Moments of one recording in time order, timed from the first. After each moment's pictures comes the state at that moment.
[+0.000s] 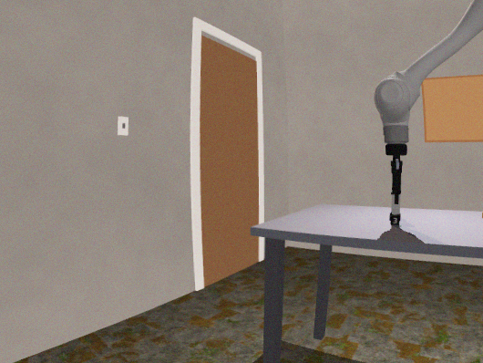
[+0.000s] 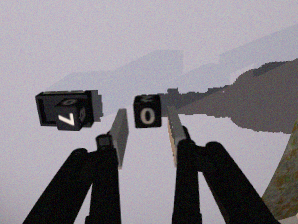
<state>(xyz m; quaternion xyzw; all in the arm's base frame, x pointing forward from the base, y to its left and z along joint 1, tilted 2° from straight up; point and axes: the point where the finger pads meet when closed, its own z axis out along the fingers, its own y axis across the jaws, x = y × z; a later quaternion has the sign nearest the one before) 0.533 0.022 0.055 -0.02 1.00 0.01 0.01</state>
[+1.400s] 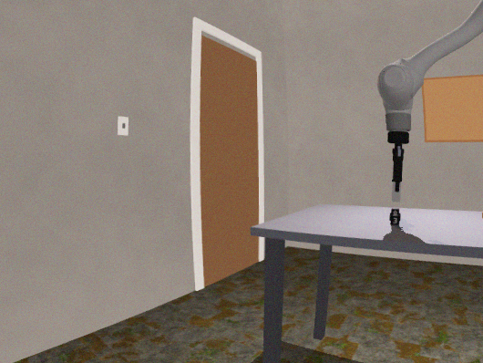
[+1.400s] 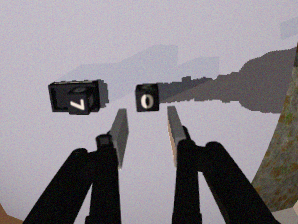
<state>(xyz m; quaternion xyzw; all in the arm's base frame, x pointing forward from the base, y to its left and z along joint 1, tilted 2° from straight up) 0.532 0.021 0.096 -0.02 1.00 0.01 0.03</state>
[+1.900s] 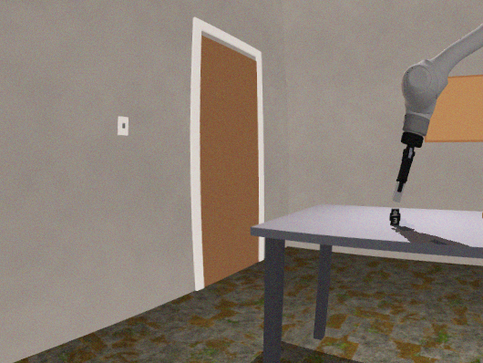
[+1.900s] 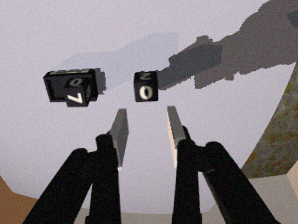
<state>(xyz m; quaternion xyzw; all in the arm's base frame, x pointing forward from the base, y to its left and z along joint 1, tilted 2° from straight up) 0.526 0.021 0.095 -0.02 0.99 0.02 0.14</state>
